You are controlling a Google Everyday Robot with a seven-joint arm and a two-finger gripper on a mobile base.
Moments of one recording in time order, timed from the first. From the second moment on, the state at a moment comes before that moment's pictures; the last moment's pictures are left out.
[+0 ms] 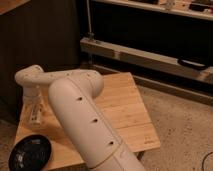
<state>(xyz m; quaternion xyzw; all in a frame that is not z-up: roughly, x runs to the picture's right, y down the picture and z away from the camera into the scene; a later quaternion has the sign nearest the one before) -0.430 0.117 0.854 -0.41 0.13 0.56 0.71</state>
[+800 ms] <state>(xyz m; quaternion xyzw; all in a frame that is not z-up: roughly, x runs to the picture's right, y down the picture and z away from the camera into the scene) -0.435 0.120 0.857 -0.41 0.15 0.56 0.71</state>
